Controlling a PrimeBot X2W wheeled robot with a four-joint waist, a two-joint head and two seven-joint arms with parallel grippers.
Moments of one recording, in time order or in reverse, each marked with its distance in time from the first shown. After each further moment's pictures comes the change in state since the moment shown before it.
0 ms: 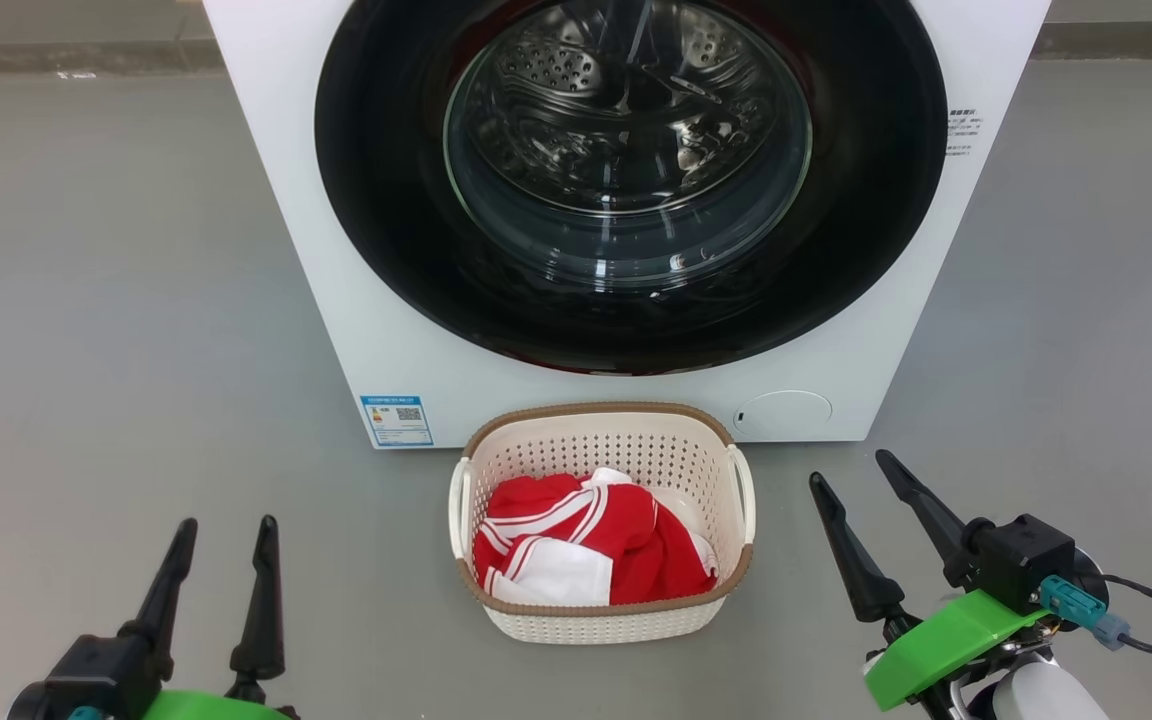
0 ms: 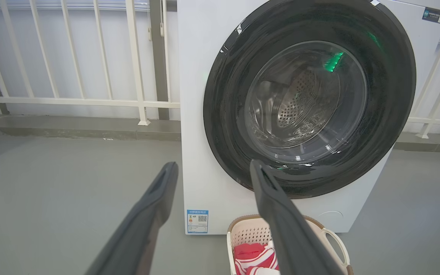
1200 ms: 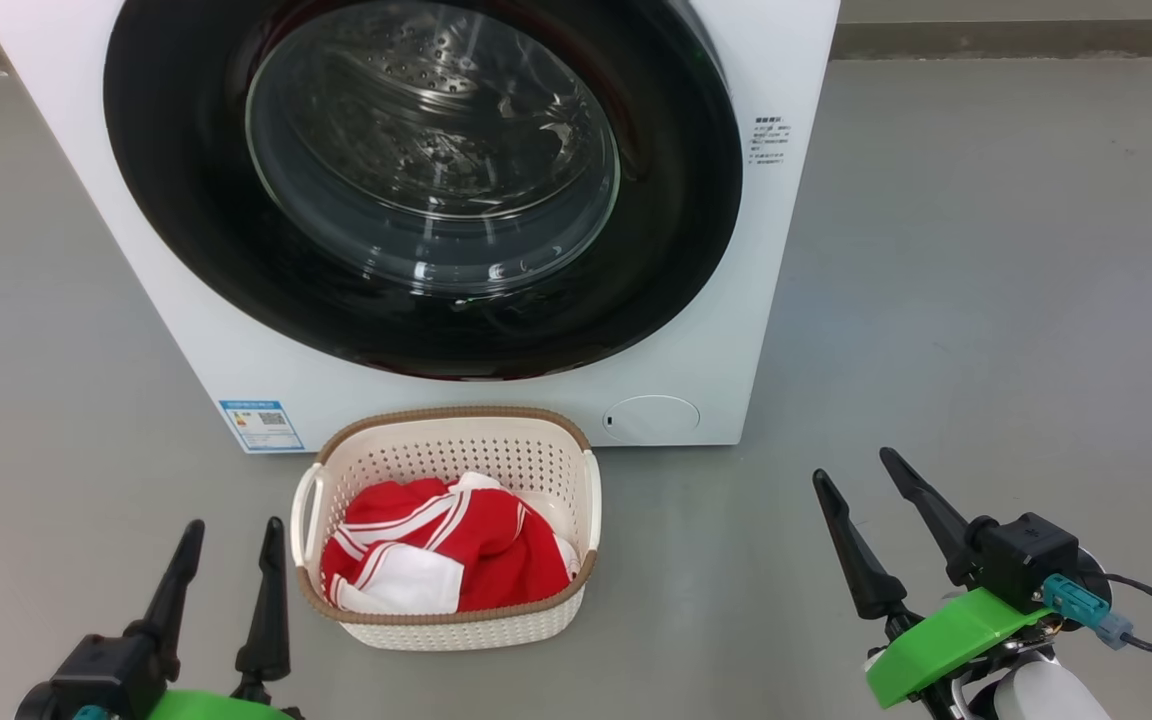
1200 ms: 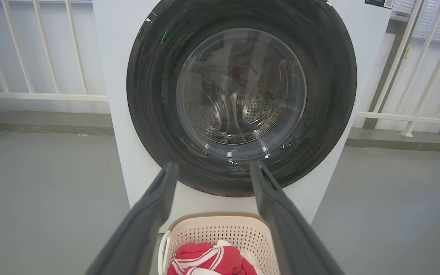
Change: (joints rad) left arm -0.002 0.001 -0.008 0.009 -0.011 0.000 0.000; right arm 0.000 0.004 -0.008 -0.001 0.000 0.000 0.000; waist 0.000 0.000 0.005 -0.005
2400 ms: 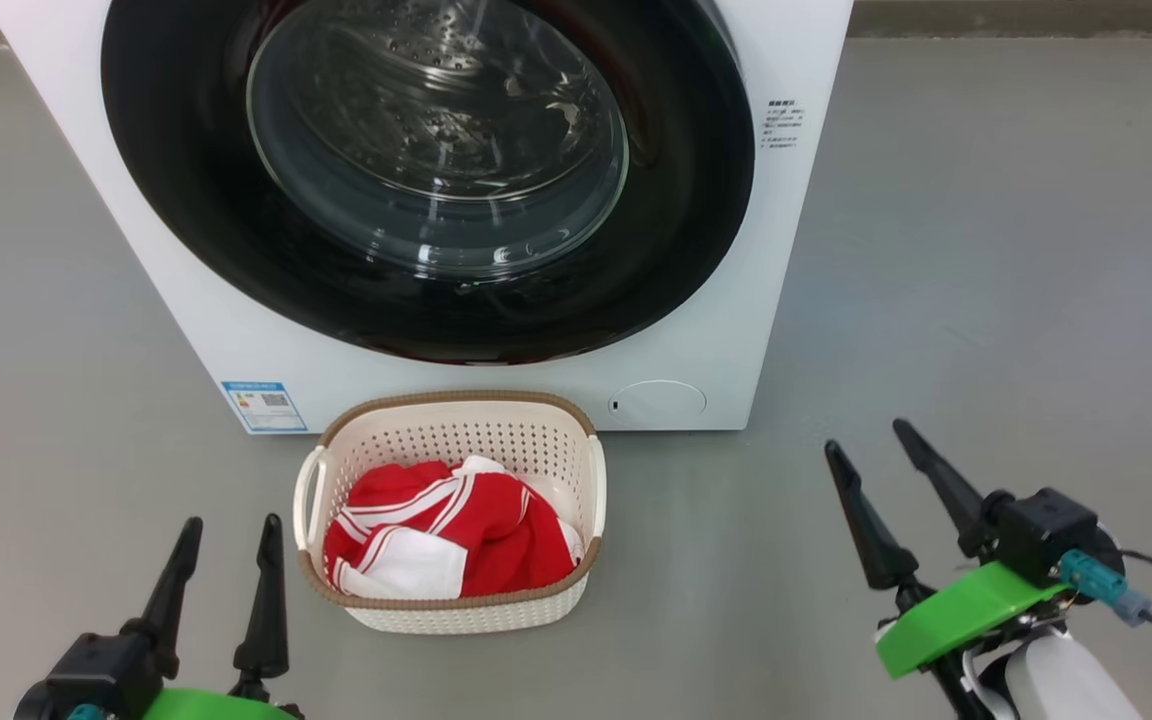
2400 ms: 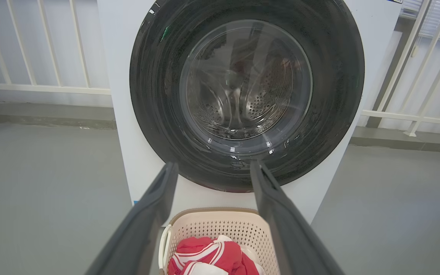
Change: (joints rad) left arm -0.002 0.000 -0.001 -0.002 -0.013 0.000 0.000; right arm -0.027 -0.006 -0.015 -0.006 0.007 0.000 0.000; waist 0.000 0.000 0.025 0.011
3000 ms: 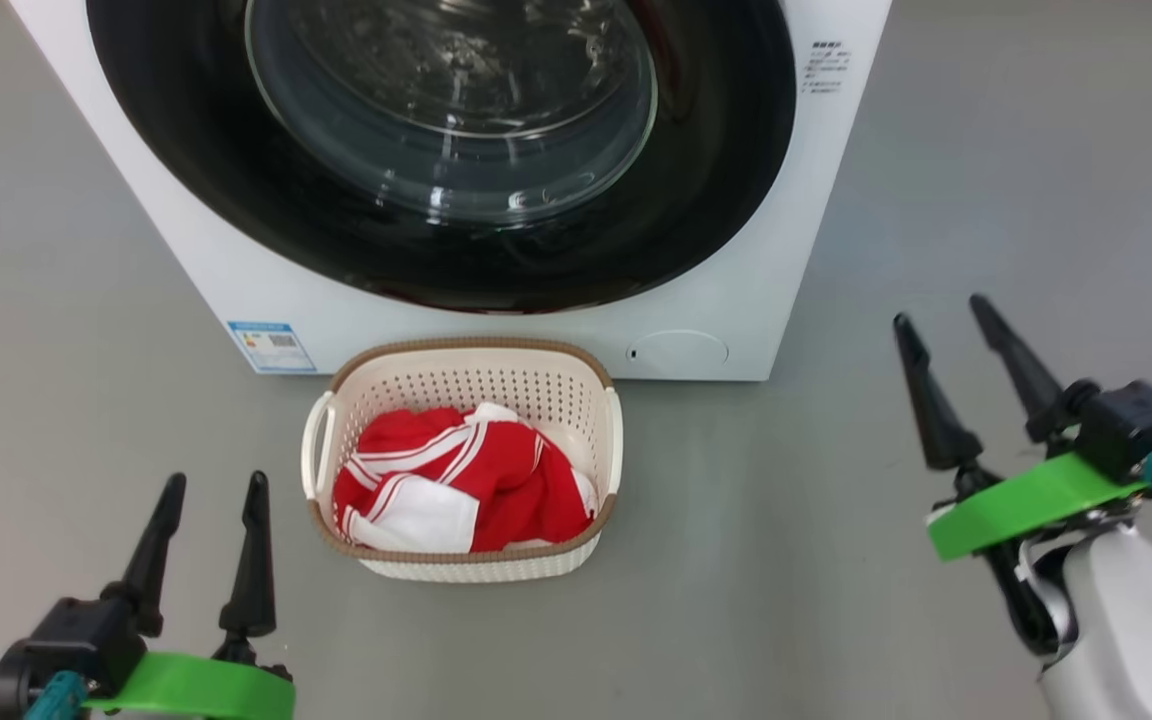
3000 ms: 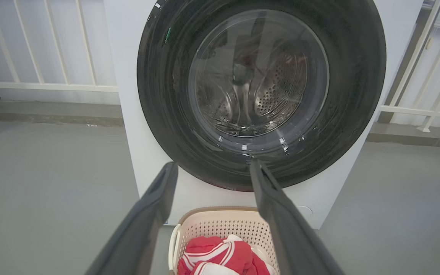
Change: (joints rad) left arm -0.045 0.010 0.004 -0.021 -0.001 0.000 0.000; right arm -0.135 -0.028 -0.079 -0.009 0.000 0.000 0.000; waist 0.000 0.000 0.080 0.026
